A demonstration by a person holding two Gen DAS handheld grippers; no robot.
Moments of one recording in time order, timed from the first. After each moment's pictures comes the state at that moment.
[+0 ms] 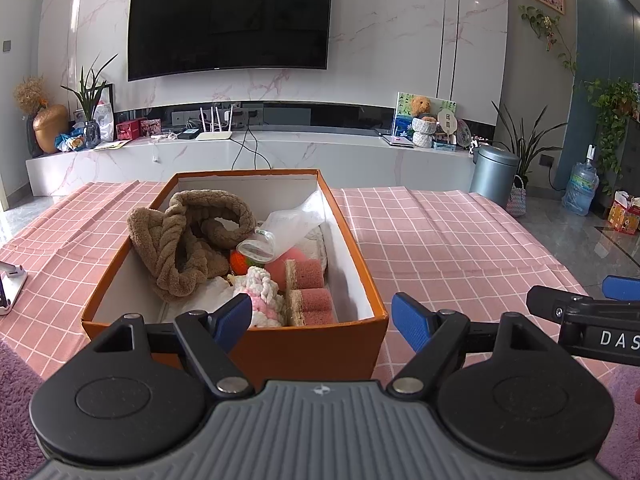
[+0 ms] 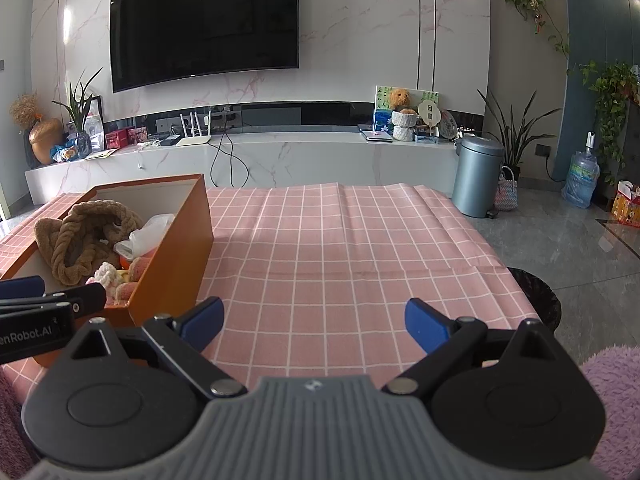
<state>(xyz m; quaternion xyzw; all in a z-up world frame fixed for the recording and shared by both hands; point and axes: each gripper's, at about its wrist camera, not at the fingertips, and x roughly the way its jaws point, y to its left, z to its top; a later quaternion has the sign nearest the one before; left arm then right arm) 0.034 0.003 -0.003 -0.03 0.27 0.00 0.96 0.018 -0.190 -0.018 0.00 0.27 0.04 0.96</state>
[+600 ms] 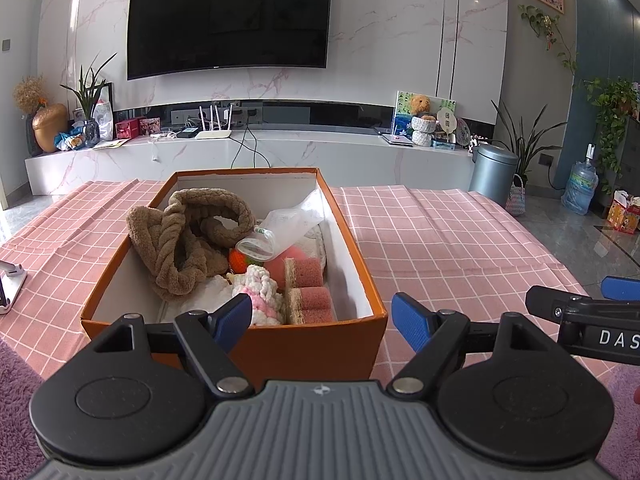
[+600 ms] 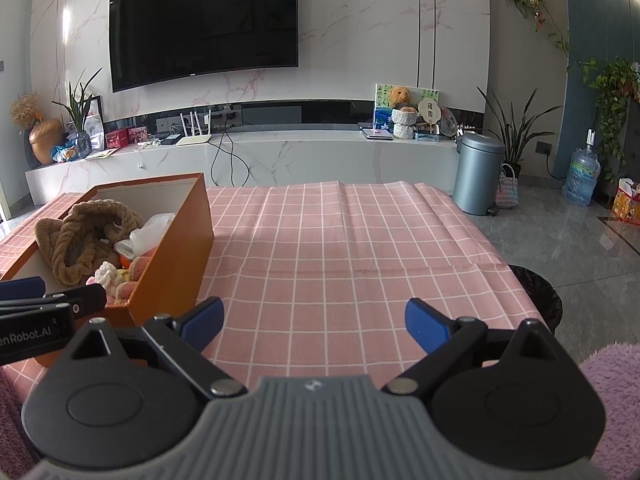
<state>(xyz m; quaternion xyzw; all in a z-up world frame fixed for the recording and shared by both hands) 0.033 0.003 -0.003 -0.03 0.27 0.00 0.96 0.018 -0.189 -0.020 0.00 0.27 0.04 0.96</state>
